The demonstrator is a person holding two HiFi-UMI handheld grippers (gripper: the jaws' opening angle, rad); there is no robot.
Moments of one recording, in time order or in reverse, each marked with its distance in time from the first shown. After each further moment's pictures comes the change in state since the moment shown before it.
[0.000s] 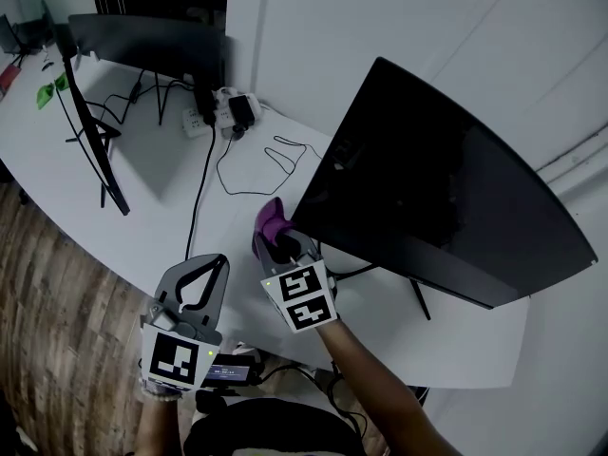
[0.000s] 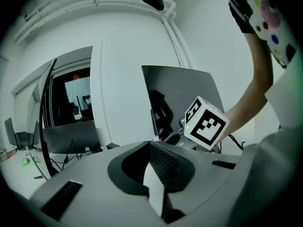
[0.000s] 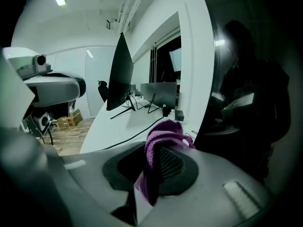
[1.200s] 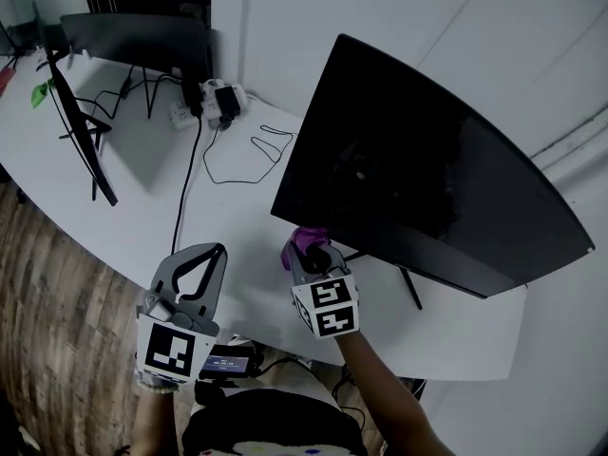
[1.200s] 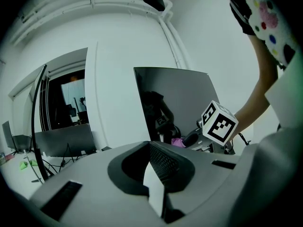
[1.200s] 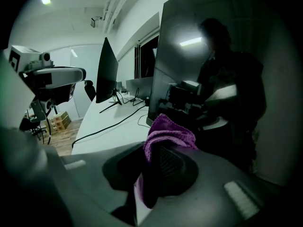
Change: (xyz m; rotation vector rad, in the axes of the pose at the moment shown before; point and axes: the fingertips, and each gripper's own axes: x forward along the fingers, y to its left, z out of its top) left arm 0.011 -0.028 0.017 0.020 -0.012 -0.015; right arm -0.071 -0.058 -0.067 0.087 0.061 -0.145
